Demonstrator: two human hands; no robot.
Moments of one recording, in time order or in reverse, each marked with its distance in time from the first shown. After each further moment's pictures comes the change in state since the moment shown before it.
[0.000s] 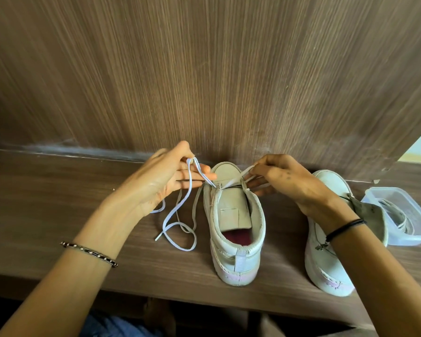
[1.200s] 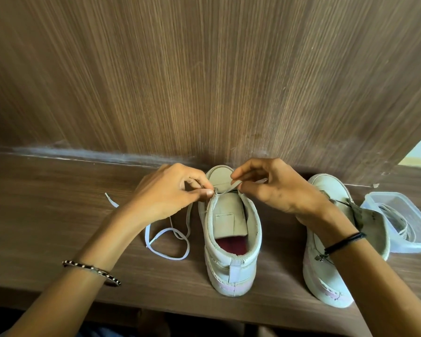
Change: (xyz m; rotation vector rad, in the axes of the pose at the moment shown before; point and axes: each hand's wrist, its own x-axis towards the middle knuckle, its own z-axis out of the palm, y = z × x) left_hand 0.012 -0.024 -0.005 1.081 -0.051 0.352; right_hand -0.003 -0.001 0.001 -0.259 -0.060 -0.240
